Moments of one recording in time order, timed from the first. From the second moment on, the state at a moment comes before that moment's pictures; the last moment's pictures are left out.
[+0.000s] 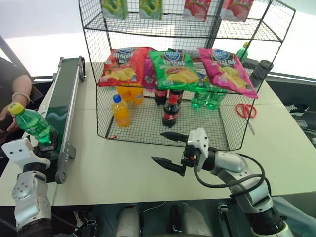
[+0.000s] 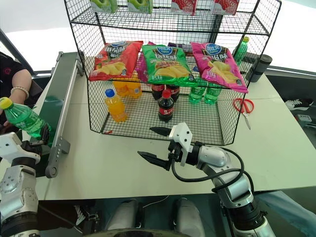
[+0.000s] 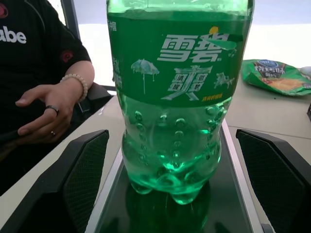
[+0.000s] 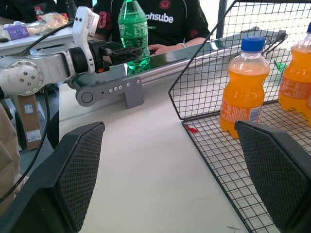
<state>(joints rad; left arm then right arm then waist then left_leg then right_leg) 0.00 0.38 0.56 0.18 -0.39 -0.08 -0.24 -0.11 -0.41 0.21 -0.43 0.42 0.35 0.82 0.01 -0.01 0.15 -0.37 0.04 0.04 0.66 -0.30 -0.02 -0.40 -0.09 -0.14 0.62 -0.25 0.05</state>
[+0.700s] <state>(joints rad) 0.04 0.44 0.54 -0.05 -0.48 0.01 -0.35 -0.10 -0.45 0.16 -0.43 0.41 0.34 0.81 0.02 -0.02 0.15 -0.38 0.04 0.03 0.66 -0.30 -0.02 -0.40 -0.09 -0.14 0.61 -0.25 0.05</state>
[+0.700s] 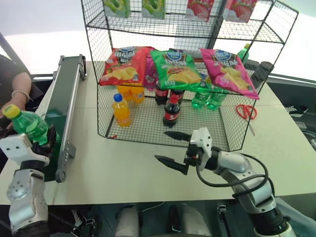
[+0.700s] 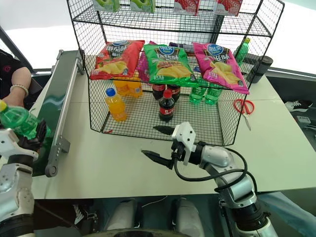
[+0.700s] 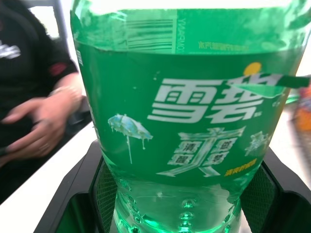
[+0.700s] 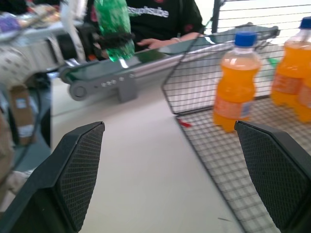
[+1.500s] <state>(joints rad) -0.28 0.42 -0.20 -0.08 -0.42 0.14 -1.02 -0.14 -0.42 0.14 -0.51 0.49 0.45 0.71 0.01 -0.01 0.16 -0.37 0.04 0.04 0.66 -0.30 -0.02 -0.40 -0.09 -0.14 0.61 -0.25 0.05</state>
